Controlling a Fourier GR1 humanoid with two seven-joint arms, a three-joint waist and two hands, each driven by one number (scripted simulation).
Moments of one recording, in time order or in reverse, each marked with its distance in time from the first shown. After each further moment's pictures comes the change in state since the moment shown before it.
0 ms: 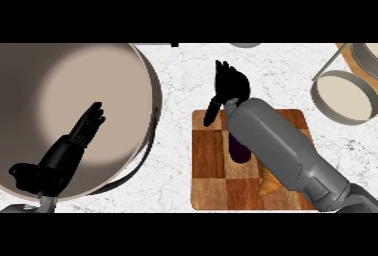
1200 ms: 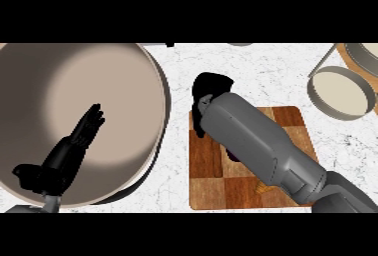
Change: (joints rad) left arm 0.017 -0.065 0.049 0.060 -0.028 -0.040 -0.050; right arm -0.134 0.093 0.063 0.079 -0.050 0.320 0.287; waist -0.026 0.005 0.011
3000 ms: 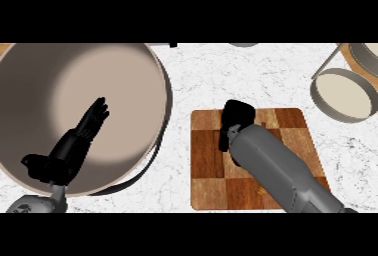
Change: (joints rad) left arm -0.051 -0.079 0.064 0.060 -0.066 -0.076 -0.003; right arm 0.318 -0.061 -0.033 -0.096 0.185 -0.137 -0.093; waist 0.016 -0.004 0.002
